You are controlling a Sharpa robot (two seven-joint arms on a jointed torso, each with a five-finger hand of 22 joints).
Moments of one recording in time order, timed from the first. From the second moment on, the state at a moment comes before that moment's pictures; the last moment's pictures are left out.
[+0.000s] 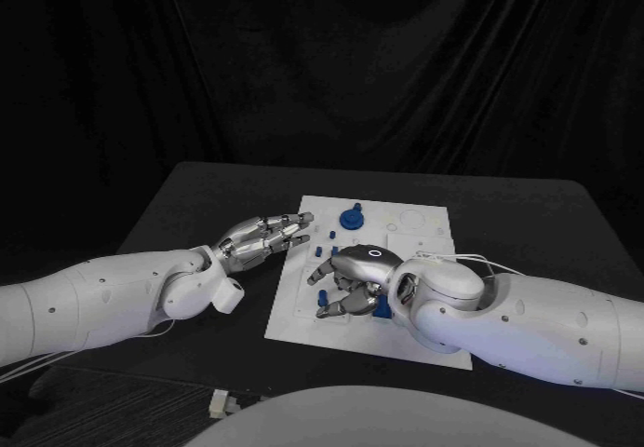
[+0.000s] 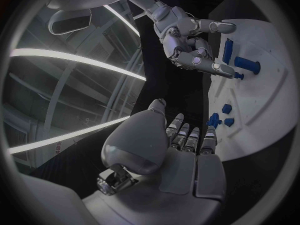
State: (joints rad) left arm 1.01 -0.91 -0.21 1.35 -0.21 0.27 0.64; left_hand 1.42 0.28 -0.17 0.26 0.53 0.32 0.13 0.11 0.04 0.04 0.10 0.14 0.02 0.00 0.13 0.01 0.01 0.15 0.01 0.22 0.01 0.01; right arm 1.10 -0.58 -0.21 1.66 -1.54 -0.25 -0.18; right_hand 1.22 -0.13 0.14 0.09 0.08 0.77 0.04 0.10 0.07 1.47 -0.05 1.57 1.31 1.47 -0.10 1.41 1.11 0.05 1.47 0.01 1.37 1.31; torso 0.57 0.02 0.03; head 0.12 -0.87
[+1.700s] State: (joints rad) left arm 1.01 -0.91 -0.16 1.47 -0.20 -0.03 0.65; left_hand 0.72 0.12 -0.16 0.16 0.17 0.09 0.00 0.01 0.00 0.00 -0.01 0.01 0.00 0.00 0.01 0.00 0.00 0.11 0.00 0.03 0.00 0.00; right arm 1.10 -0.83 -0.07 1.59 -0.17 -0.55 0.57; right_hand 0.02 0.00 0.00 0.00 0.00 0.00 0.00 0.00 0.00 0.00 0.00 0.00 0.00 0.00 0.01 0.00 0.00 0.01 0.00 0.01 0.00 0.00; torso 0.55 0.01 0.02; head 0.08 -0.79
